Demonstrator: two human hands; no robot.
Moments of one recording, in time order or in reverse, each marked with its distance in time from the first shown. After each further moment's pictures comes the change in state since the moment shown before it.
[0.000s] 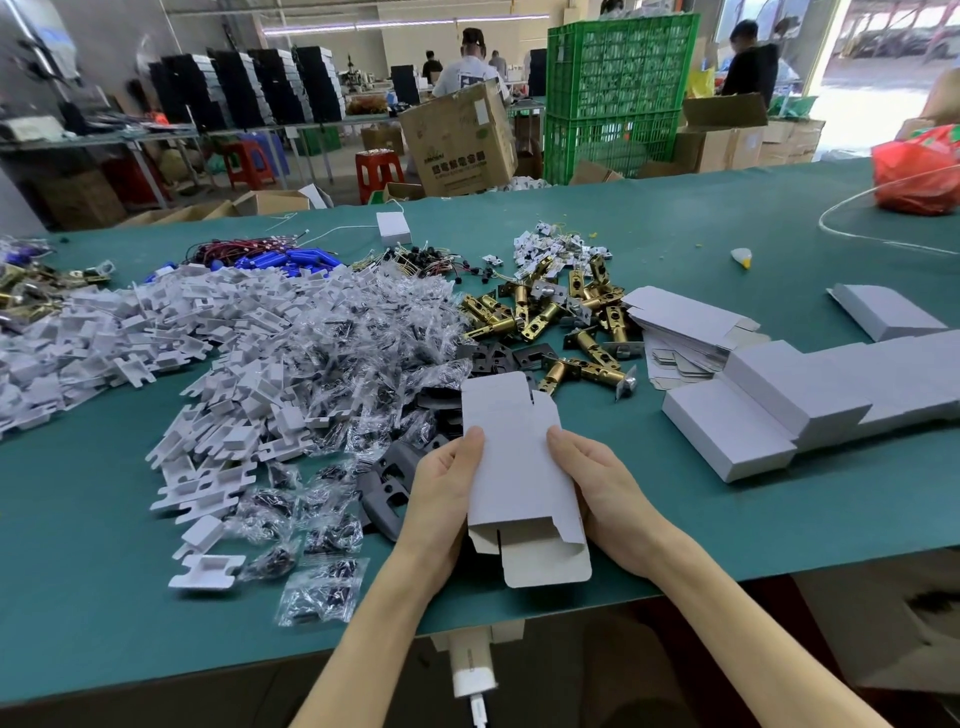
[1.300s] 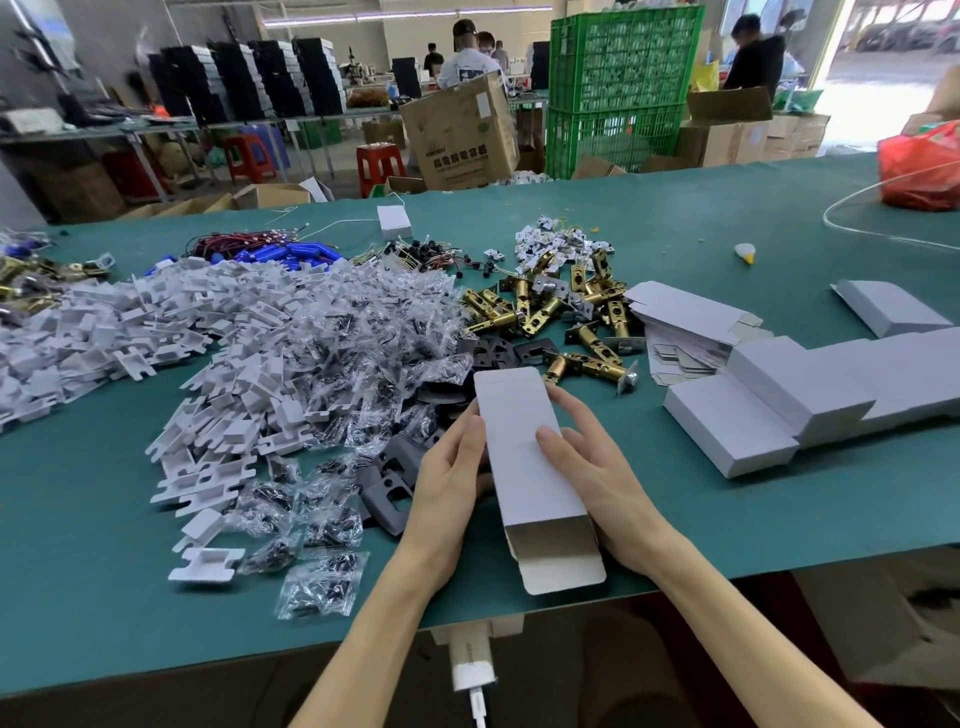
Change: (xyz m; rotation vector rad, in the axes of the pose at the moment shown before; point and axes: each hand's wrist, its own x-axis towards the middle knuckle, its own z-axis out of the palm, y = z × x) left_hand 0.000 -0.001 0.004 0.006 -0.101 0.196; right_hand -0.006 -0.004 0.005 -0.222 0.069 -0.199
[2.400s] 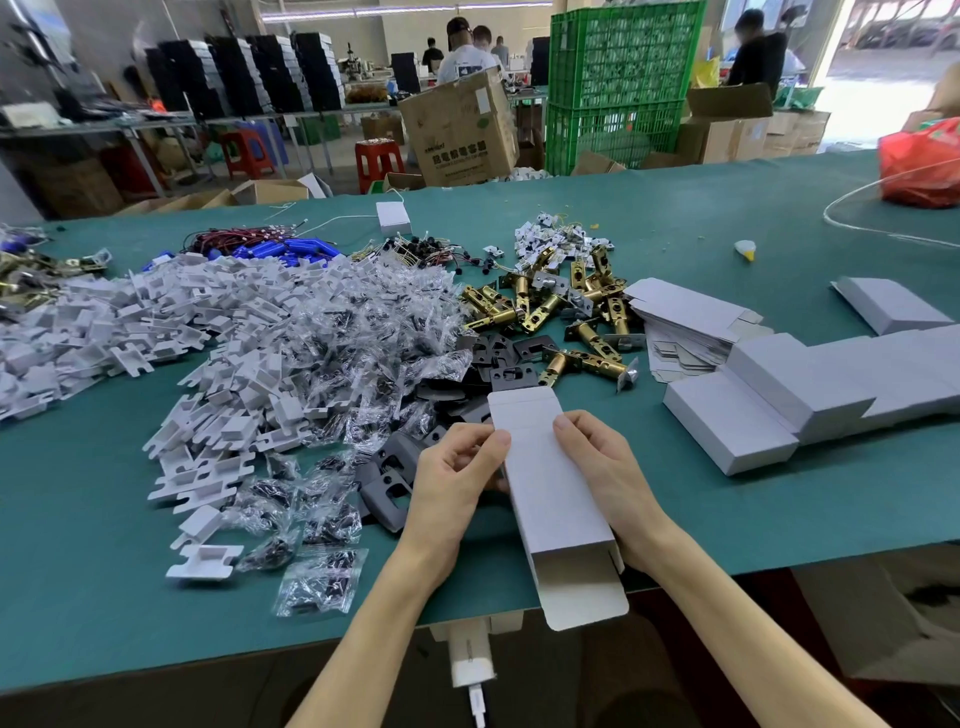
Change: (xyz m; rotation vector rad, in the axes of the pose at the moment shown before) left_hand -0.001 -0.003 -0.001 0.110 0.067 -0.006; right_hand 0.000 0.001 -0.002 -0.020 0.112 0.059
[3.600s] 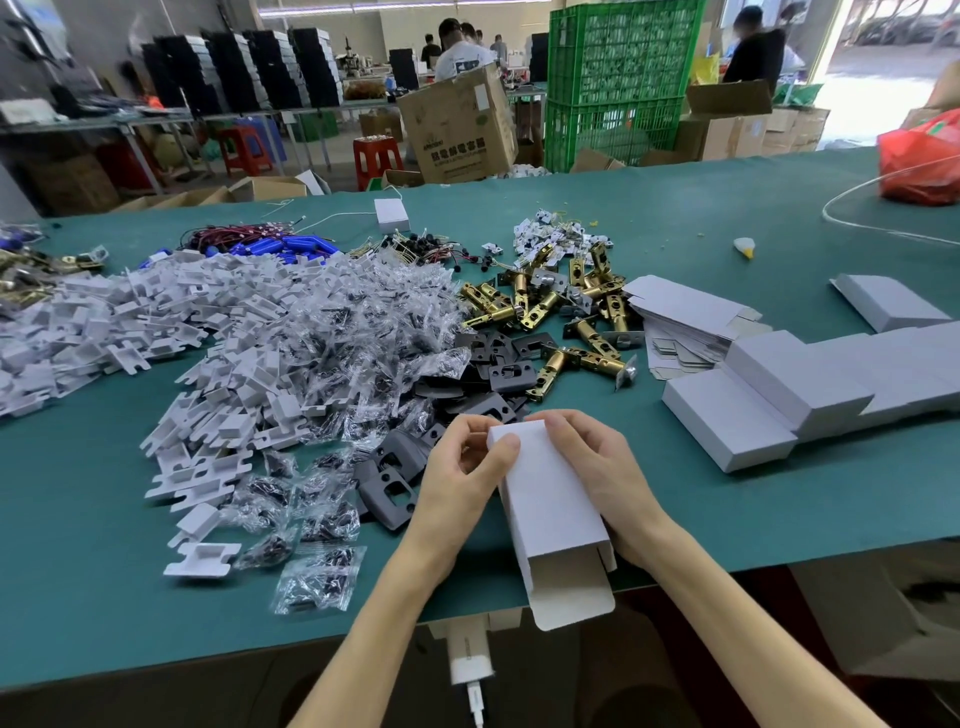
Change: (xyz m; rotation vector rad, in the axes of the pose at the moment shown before) left_hand -0.001 -0.001 0.001 0.137 -0.042 0.053; right_hand 0.001 0.001 0.000 0.017 -0.020 -0.017
